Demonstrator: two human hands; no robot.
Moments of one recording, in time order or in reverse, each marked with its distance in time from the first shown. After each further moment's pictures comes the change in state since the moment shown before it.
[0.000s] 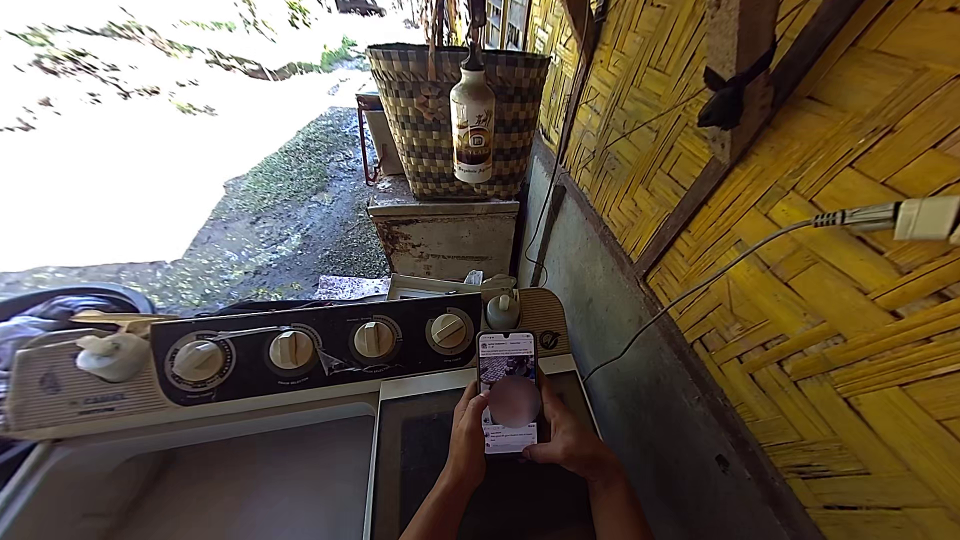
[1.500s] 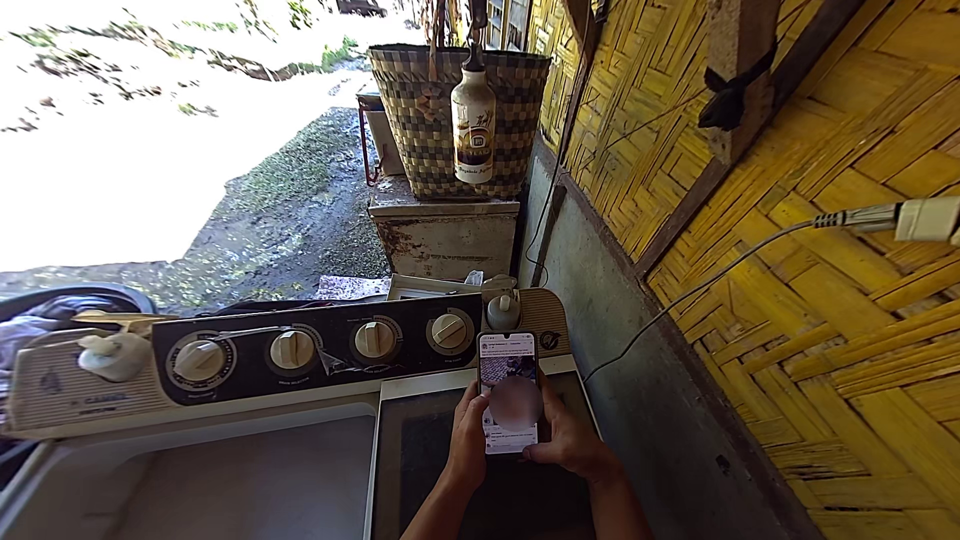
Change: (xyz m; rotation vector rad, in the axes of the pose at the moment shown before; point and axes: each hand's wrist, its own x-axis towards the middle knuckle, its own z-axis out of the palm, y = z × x) left_hand 0.001 -0.002 -0.001 -0.017 -0.002 0.007; right_hand 0.001 -0.001 0.001 -0.011 0.009 -0.007
